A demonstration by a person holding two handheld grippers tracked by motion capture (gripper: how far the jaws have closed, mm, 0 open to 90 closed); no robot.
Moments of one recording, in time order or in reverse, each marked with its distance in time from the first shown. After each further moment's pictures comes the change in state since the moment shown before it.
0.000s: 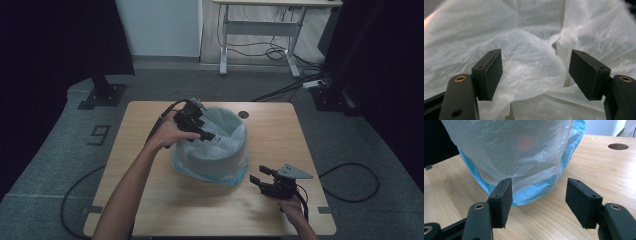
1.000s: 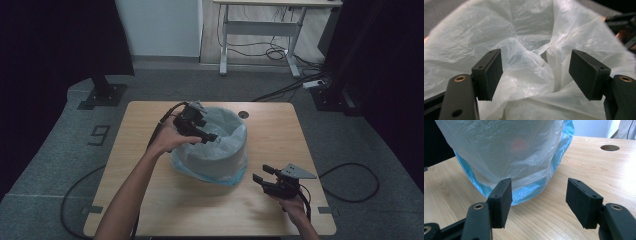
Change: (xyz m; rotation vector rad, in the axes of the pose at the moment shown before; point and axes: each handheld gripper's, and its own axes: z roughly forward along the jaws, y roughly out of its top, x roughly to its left) left arm -0.018 -0.010 -0.015 -0.146 0.025 0.011; right arm -0.005 0.001 -0.007 -0.016 -0.026 0.006
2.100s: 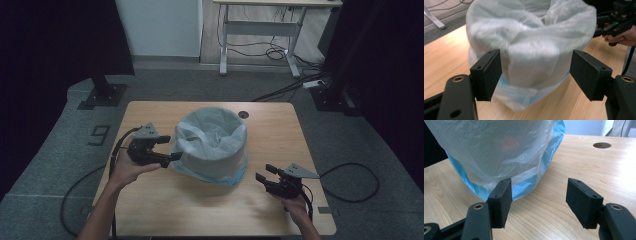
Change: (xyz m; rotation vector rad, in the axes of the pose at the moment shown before) left arm -0.021 -0.114 -0.078 -0.189 0.093 -0.054; right arm -0.008 -0.003 -0.003 0.000 -0.028 0.022
